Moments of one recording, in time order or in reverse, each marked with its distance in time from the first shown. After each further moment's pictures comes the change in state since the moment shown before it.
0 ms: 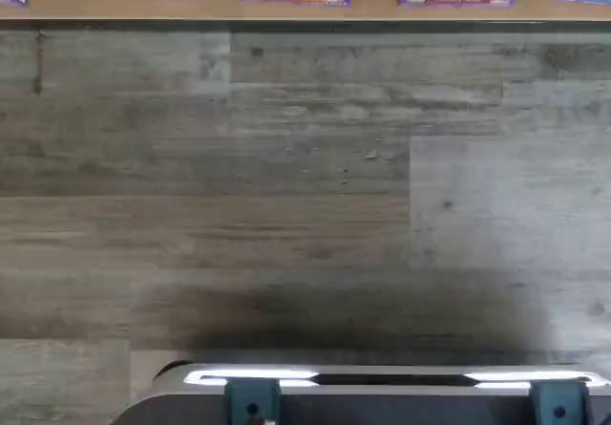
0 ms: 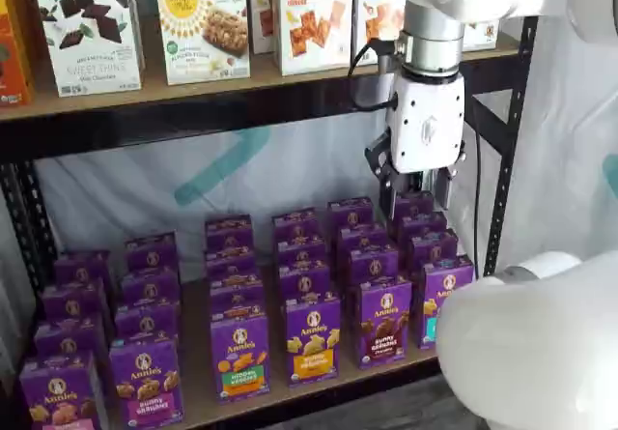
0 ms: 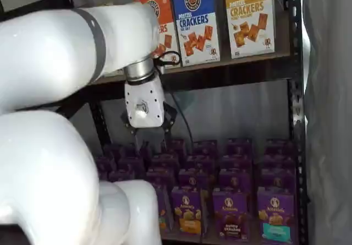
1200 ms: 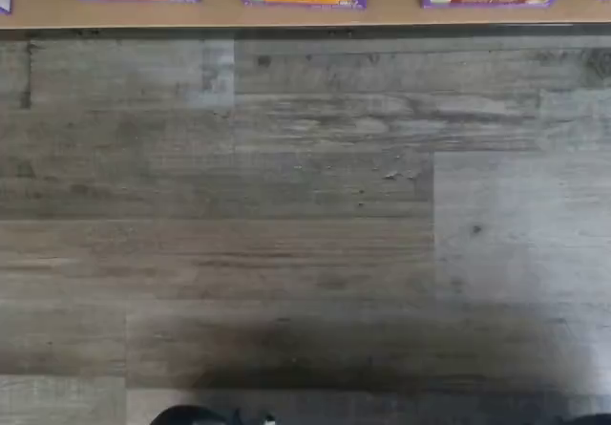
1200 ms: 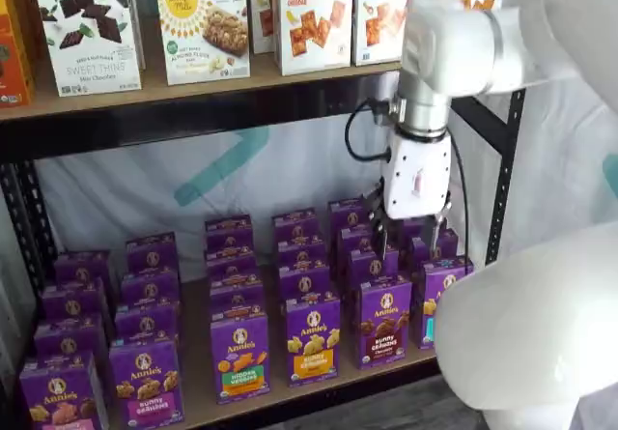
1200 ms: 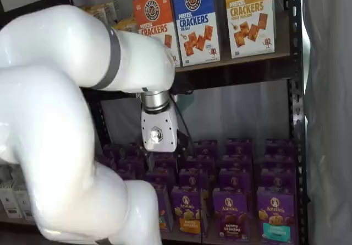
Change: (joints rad) arm -0.073 0.181 0.144 0.044 -0.321 -0.099
